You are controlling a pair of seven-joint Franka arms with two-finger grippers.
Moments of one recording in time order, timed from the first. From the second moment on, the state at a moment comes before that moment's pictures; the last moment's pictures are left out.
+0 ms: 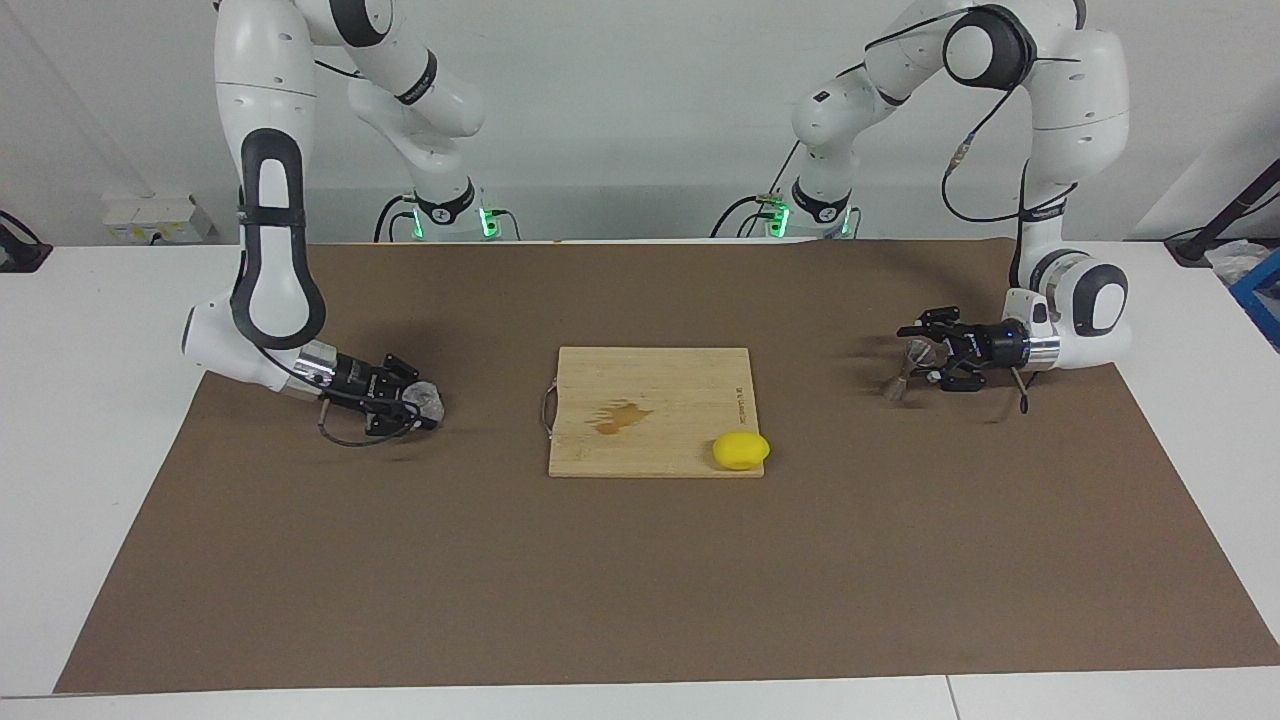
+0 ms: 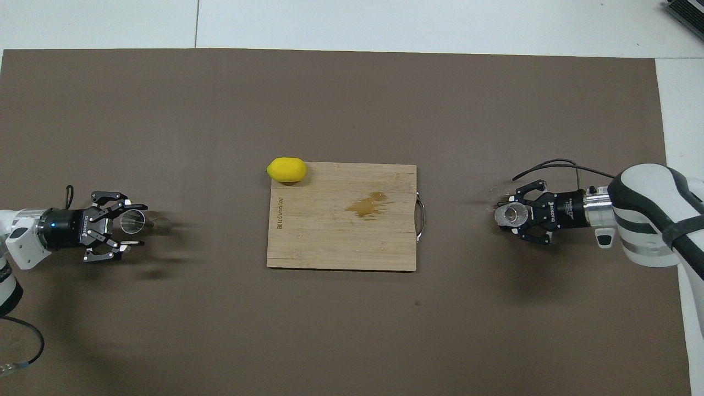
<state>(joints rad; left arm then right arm) 0.52 0.51 -0.05 -2.00 -1.15 1.31 2.44 -0.25 0.35 0.04 -2.12 0.91 2.01 0.70</state>
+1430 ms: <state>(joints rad) 0.54 0.51 -0.05 -2.00 -1.15 1.33 2.44 -0.25 0.34 0.04 -2.13 0.91 2.01 0.69</state>
